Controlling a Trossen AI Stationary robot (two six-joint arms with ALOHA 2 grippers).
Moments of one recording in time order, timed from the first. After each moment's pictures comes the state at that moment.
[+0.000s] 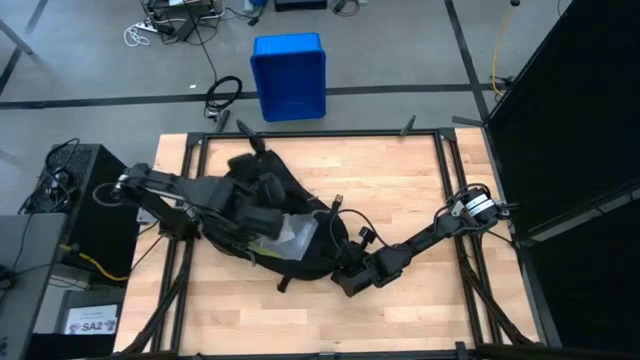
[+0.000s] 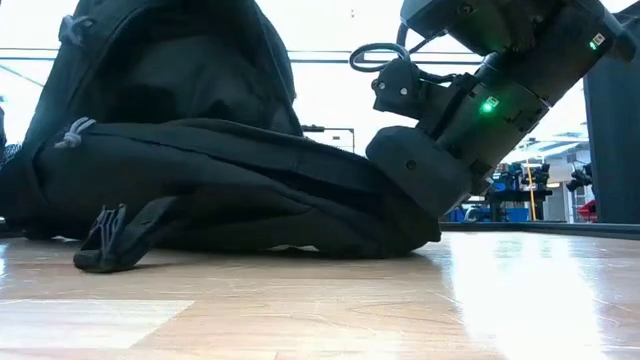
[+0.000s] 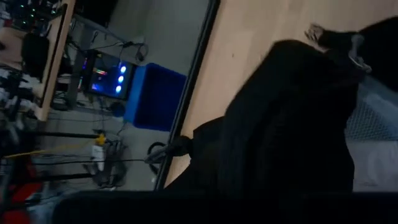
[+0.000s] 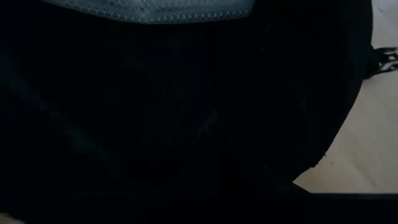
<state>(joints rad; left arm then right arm) -0.28 1.52 1.74 -1.56 -0.91 -0.45 0.49 2.03 1.11 -0.37 0.70 0.90</state>
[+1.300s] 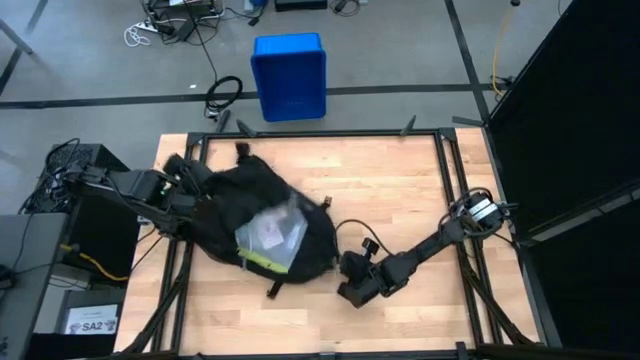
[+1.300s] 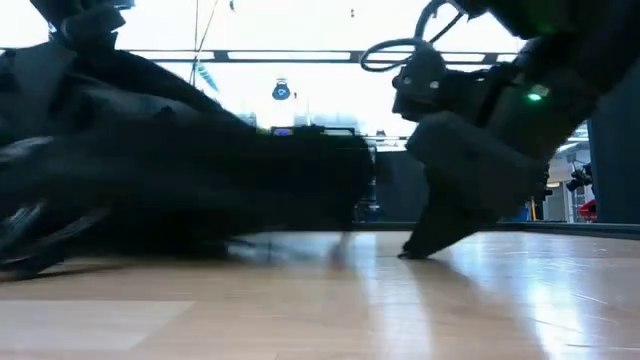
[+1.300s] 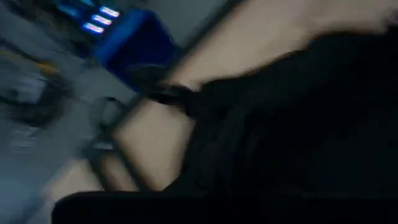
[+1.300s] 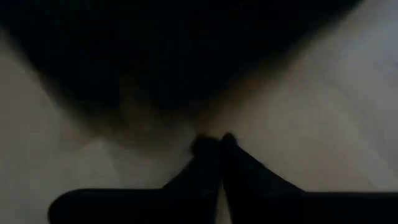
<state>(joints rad) -0.27 0.81 0.96 -1.46 -0.87 -0.88 0.56 2.02 1.11 -0.37 0.57 0.95</state>
